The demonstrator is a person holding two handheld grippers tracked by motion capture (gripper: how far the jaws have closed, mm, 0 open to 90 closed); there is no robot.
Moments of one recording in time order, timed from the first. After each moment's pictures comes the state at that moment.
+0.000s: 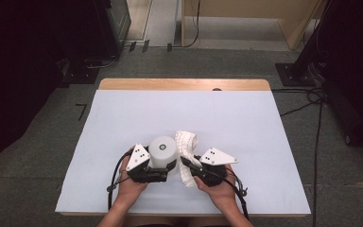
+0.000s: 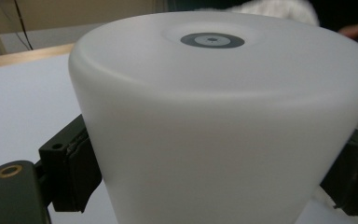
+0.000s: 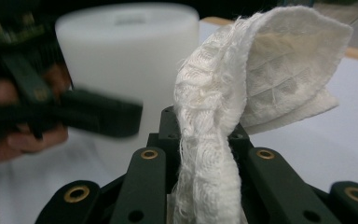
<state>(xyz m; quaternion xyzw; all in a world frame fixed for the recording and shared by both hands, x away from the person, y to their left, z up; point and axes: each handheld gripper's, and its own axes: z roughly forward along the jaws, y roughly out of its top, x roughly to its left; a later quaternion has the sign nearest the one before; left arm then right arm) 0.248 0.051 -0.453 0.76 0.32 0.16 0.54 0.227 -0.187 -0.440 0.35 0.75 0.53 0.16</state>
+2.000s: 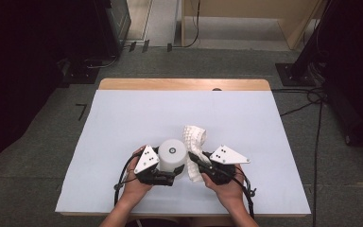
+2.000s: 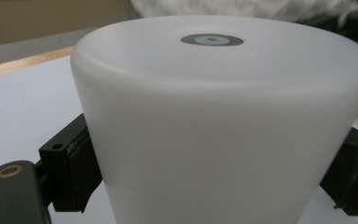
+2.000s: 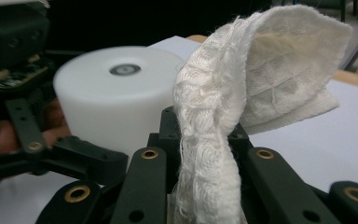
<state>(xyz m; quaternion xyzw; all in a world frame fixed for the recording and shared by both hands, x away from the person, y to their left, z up) 0.248 0.035 -0.455 0.78 0.26 0.16 0.55 0.222 -0.207 -0.425 0.36 0.73 0.55 0.19</state>
